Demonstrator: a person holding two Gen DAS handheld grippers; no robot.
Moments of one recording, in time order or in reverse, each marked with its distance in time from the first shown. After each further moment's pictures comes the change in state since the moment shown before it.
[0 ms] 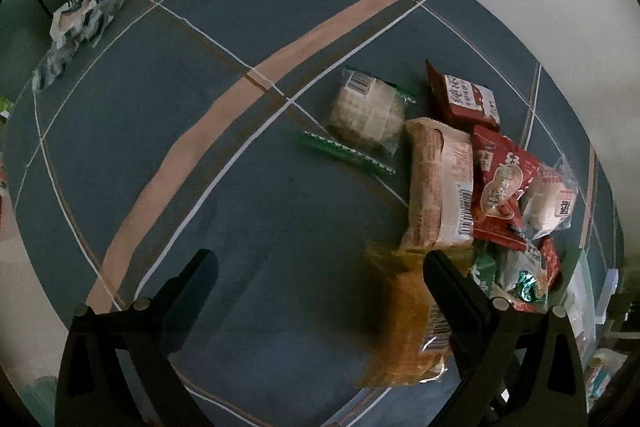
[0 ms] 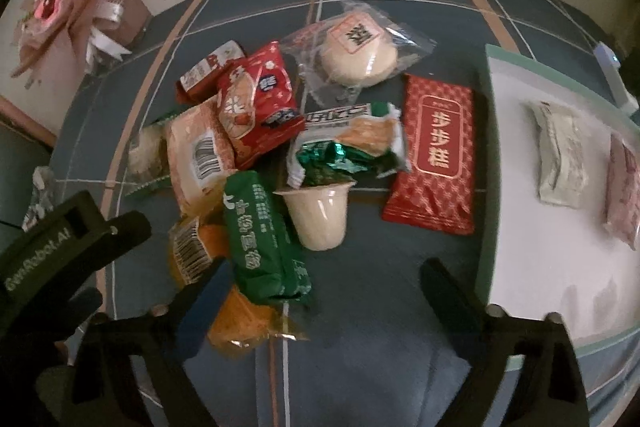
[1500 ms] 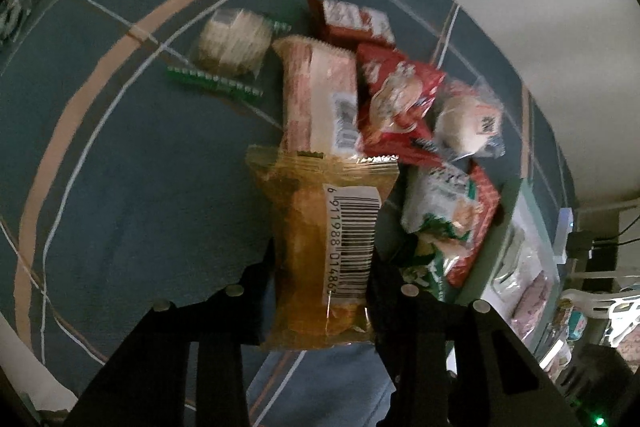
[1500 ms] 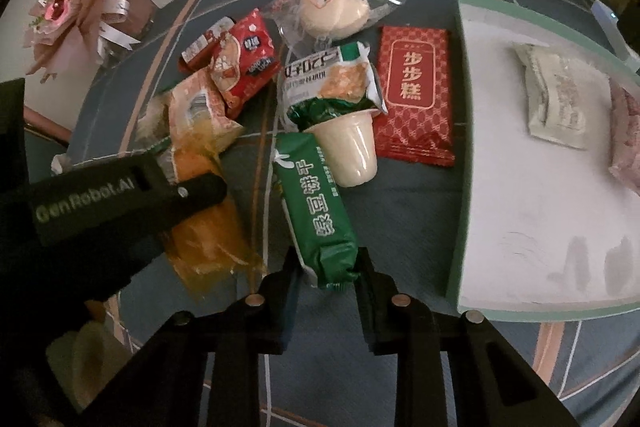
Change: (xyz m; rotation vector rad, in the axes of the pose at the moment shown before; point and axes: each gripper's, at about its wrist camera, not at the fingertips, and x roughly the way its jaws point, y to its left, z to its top) left arm -0.002 -0.038 -0.055 0.124 0.091 -0.238; right arm -0.017 -0.047 -0.031 0.028 0.071 0.106
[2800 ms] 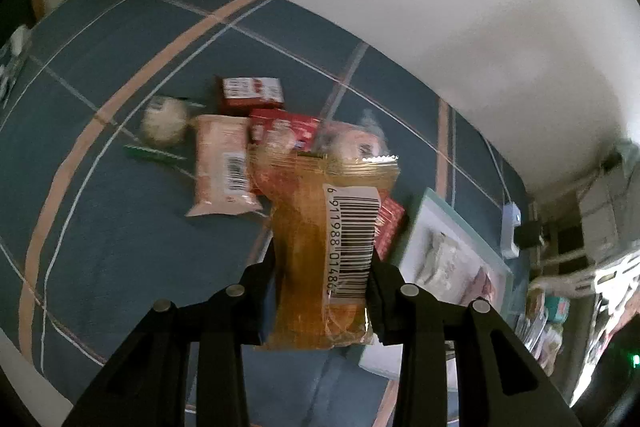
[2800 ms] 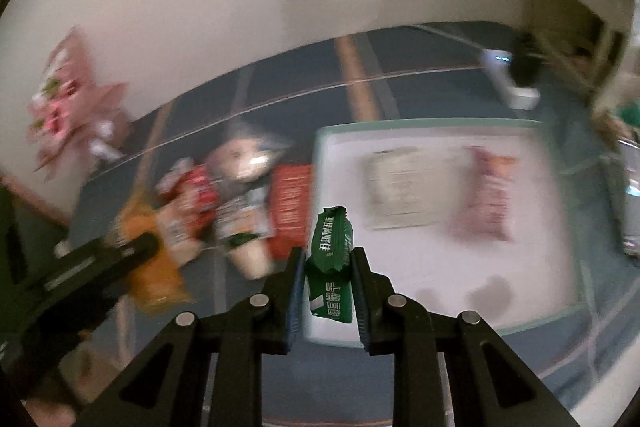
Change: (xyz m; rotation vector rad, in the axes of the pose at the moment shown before) left arm -0.052 -0.071 -0.014 0.155 -0.156 -0.111; right arm -0.127 -0.077 0.013 0.175 -0.278 -0.128
